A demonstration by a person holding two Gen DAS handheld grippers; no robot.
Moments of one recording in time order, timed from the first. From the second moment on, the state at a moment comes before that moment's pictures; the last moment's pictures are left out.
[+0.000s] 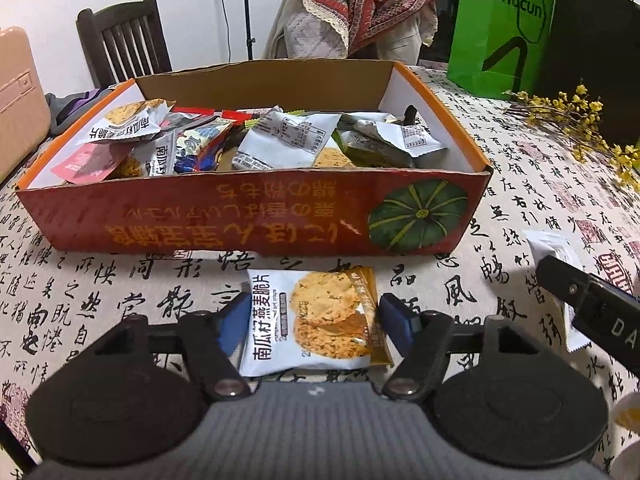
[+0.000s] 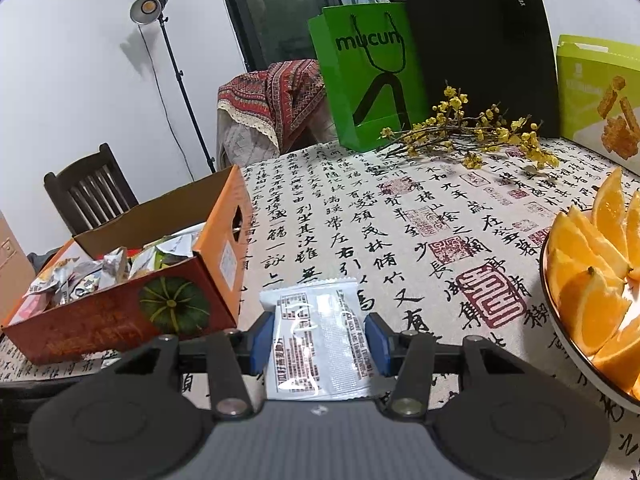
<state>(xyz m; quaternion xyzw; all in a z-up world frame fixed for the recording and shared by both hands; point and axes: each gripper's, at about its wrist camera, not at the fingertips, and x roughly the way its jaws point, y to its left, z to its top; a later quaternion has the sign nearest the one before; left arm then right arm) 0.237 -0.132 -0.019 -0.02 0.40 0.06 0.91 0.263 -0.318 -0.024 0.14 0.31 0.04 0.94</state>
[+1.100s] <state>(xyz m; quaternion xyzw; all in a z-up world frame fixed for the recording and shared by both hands) 0.186 -0.051 0.057 -0.07 0.28 0.00 0.96 0.239 -0.274 0.039 0.07 0.22 0.07 0.97</state>
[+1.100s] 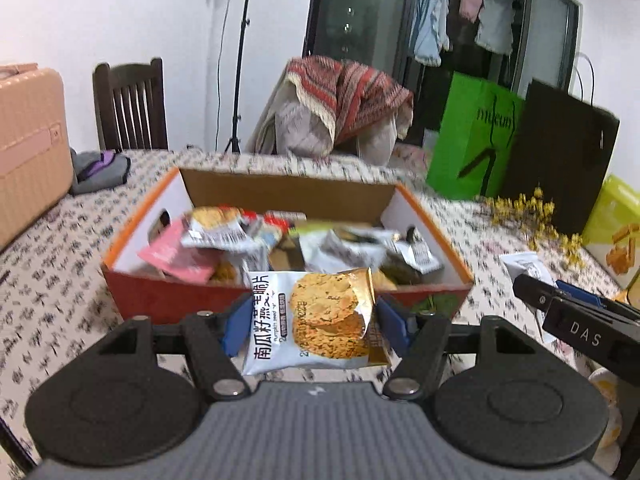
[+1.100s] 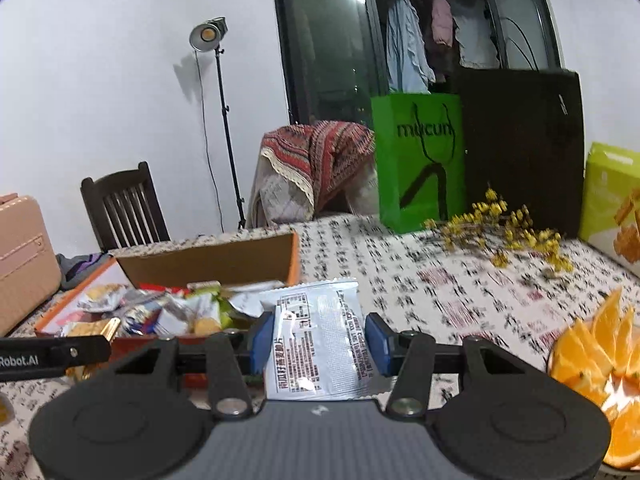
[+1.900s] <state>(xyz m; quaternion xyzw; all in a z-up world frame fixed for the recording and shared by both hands) 0.258 0.021 0.077 -0.12 0.20 0.05 0.97 0.321 -0.173 0.070 0.04 0.21 0.09 0.97</state>
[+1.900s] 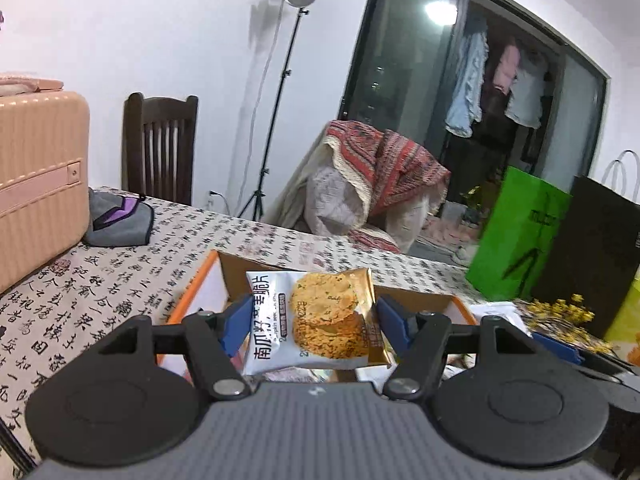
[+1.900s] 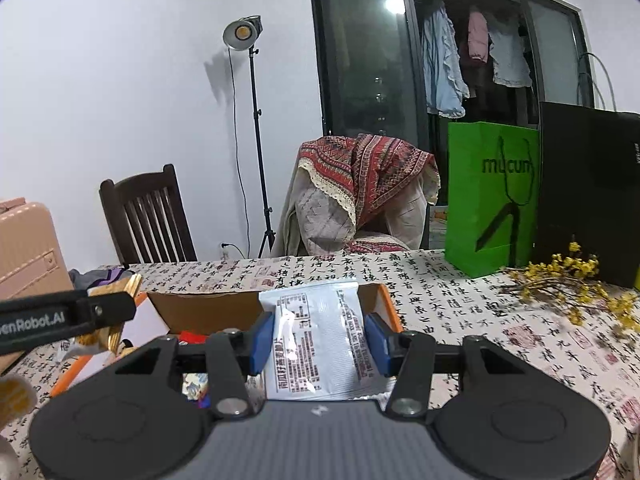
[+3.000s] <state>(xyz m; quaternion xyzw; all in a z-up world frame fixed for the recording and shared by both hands) 0.244 0.029 0.058 -0.10 0.11 0.09 0.99 0.338 -0.180 0.033 0.04 0.20 0.13 0.97</state>
